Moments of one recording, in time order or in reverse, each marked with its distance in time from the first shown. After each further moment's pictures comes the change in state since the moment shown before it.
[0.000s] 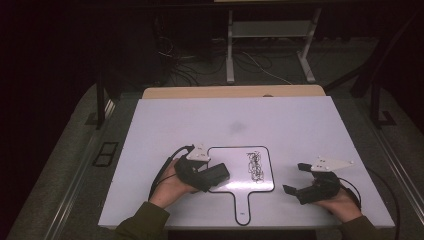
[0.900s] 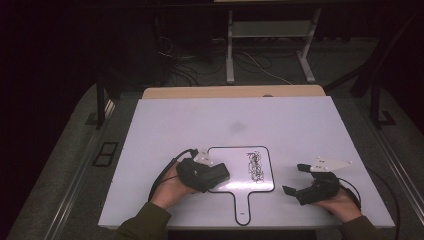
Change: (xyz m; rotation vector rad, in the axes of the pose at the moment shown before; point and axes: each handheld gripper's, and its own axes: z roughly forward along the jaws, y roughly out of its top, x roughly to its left) left arm 0.001 -0.004 0.009 0.146 0.000 0.007; right arm 0.000 0.000 0.001 0.011 0.008 -0.006
